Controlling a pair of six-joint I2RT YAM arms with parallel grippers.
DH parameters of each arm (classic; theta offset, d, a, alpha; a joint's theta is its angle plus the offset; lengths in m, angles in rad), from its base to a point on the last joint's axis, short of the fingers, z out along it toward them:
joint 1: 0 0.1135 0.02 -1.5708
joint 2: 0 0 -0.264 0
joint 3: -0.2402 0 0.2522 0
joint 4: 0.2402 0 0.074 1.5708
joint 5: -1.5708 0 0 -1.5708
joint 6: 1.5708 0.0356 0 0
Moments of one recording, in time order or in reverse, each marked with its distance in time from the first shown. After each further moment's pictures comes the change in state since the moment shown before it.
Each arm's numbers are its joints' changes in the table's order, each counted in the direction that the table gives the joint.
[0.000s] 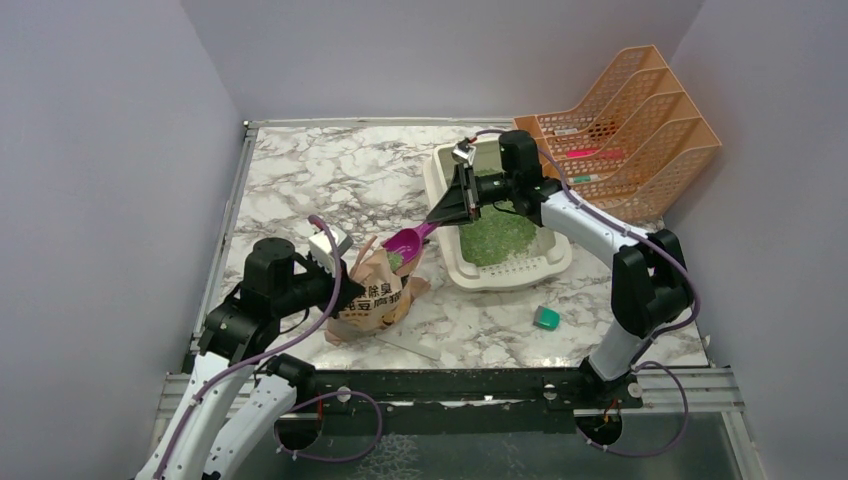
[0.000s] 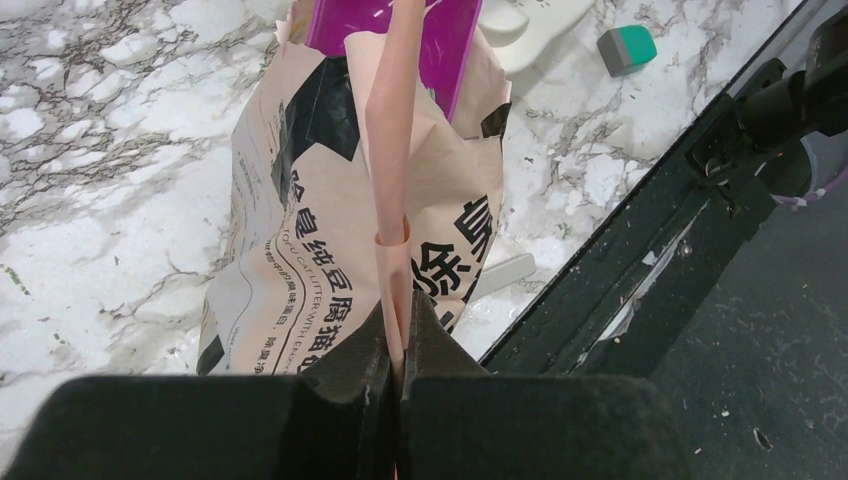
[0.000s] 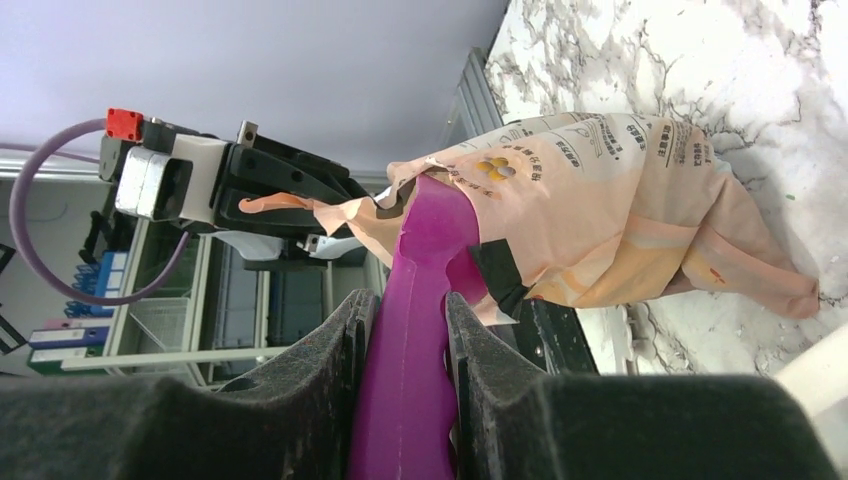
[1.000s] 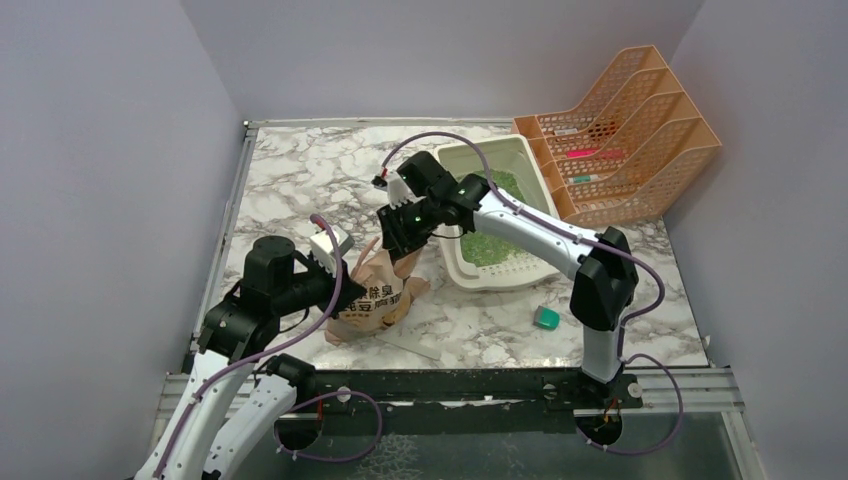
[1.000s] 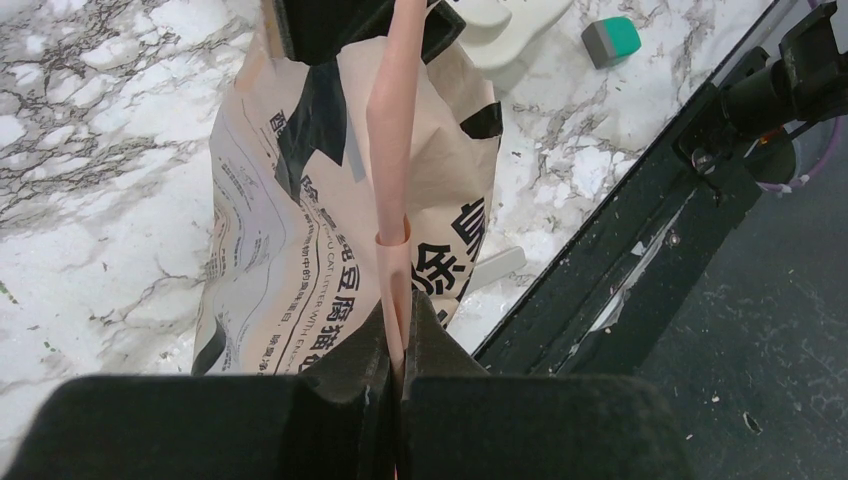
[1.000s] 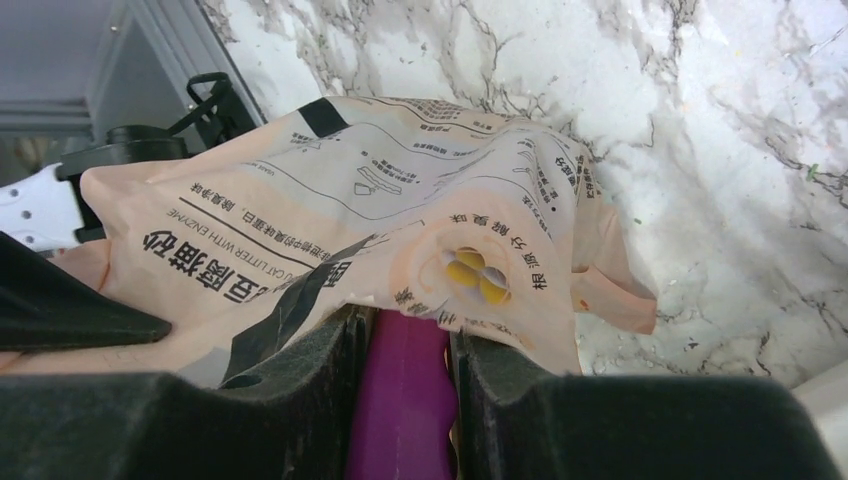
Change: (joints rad) left arm 0.002 0.014 -0.018 0.015 -0.039 0.019; right arm 0.412 0.208 -0.485 0.711 -0.686 -0.610
